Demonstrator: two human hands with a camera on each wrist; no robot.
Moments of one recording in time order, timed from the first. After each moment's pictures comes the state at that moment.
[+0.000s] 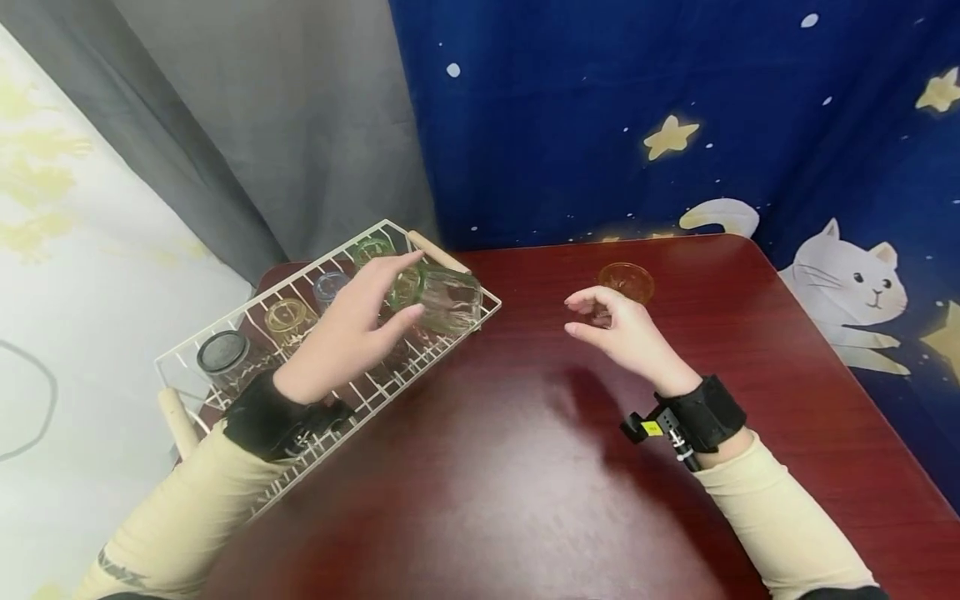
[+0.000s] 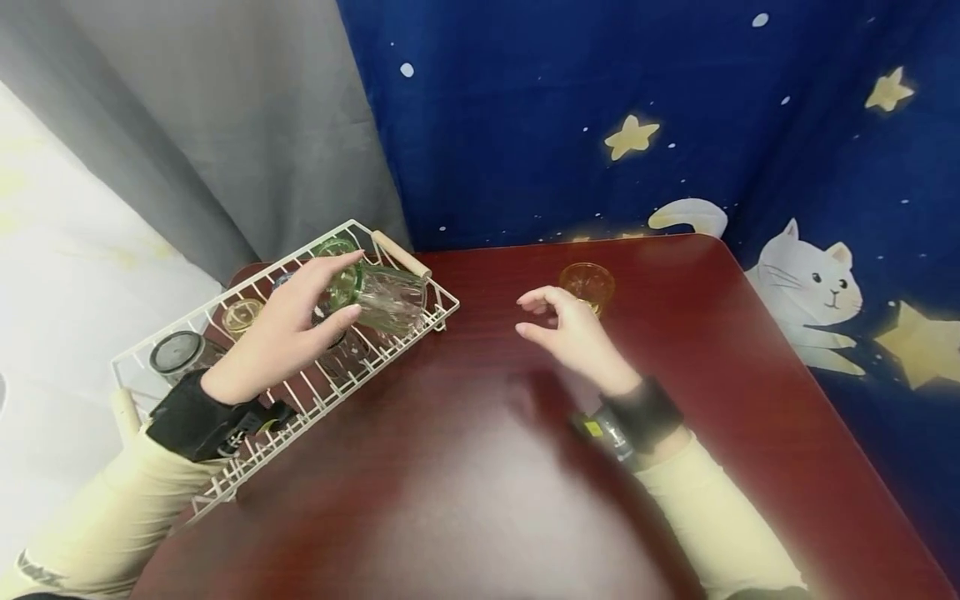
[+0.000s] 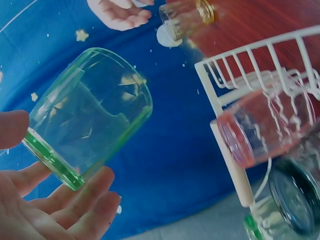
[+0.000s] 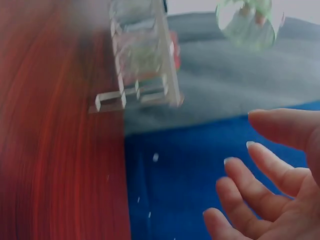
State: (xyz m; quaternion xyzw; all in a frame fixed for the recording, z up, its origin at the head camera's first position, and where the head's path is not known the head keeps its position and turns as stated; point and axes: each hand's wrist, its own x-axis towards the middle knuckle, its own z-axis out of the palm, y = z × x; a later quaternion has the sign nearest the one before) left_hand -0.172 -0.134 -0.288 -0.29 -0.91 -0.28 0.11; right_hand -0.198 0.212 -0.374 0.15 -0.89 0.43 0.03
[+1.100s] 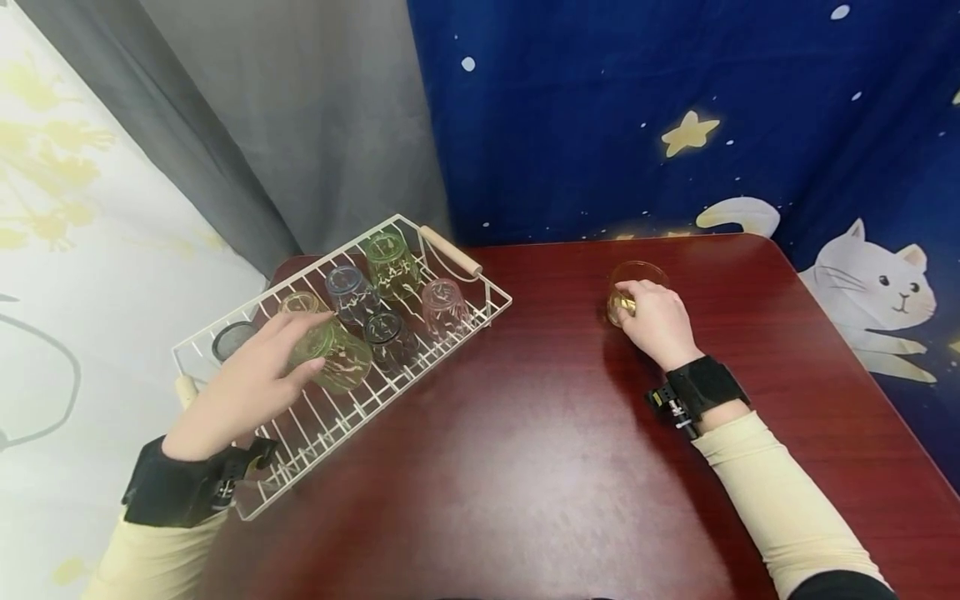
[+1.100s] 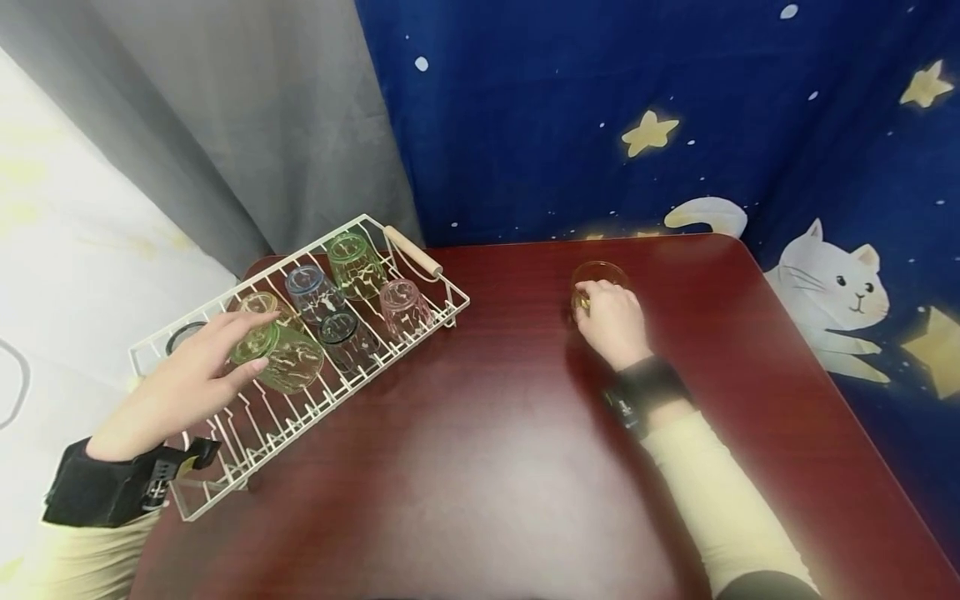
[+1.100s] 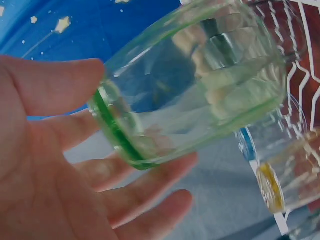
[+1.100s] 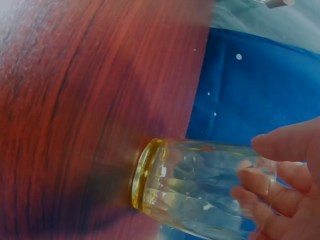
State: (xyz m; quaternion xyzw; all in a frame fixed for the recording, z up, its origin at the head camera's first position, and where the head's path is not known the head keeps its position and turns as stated) left_hand -0.124 -0.227 -0.296 -0.17 -0.97 -0.16 0.02; right_hand -0.249 0.249 -0.424 0.09 -0.97 0.19 0.13
